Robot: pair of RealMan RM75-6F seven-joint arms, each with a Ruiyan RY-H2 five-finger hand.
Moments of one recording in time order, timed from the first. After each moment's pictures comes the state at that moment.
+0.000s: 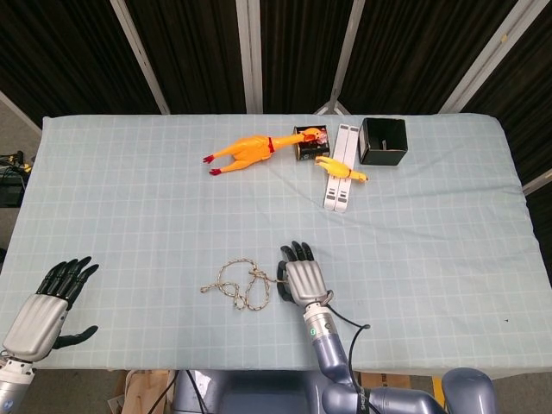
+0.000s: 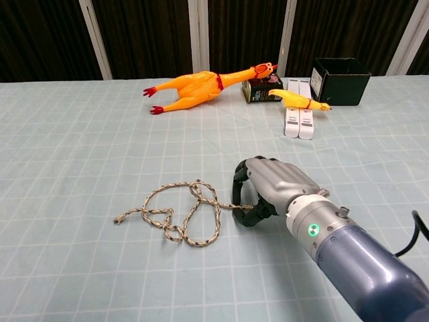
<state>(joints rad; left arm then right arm) -0.09 -1.13 0.08 -1.66 1.71 1.50 0.01 0.62 -2.06 0.25 -1.38 -0.97 1.17 -0.61</state>
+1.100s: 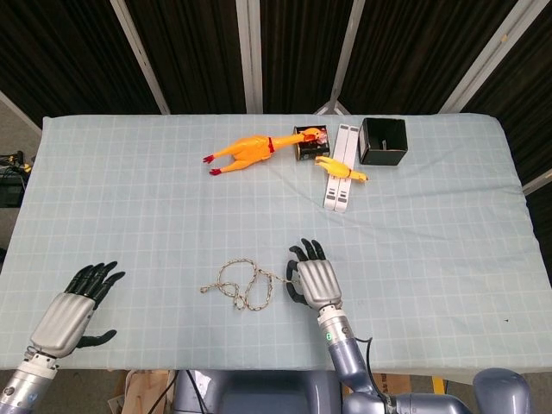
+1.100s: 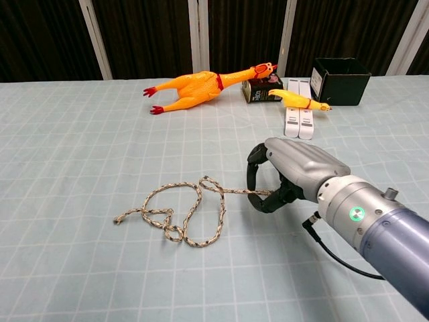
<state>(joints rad) -0.15 -1.14 0.08 -1.79 1.66 1.35 0.14 0.57 -1.90 0.22 -1.62 -1.00 1.23 -0.64</state>
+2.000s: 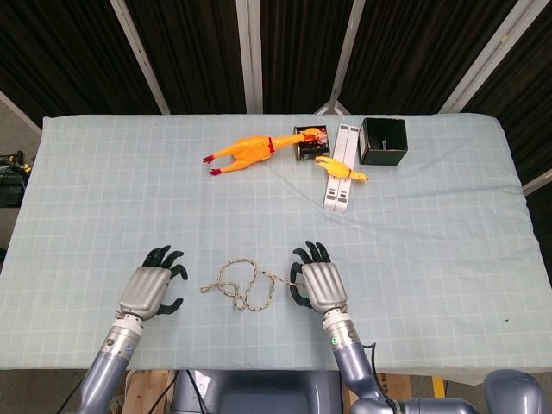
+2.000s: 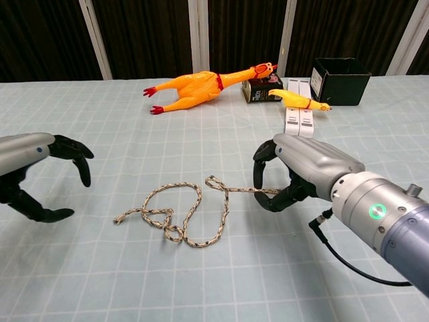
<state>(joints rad) -0.37 -1.51 -0.13 -1.92 1.09 1.19 0.69 0.56 -1.85 0.20 -1.71 -0.98 1.27 -0.65</state>
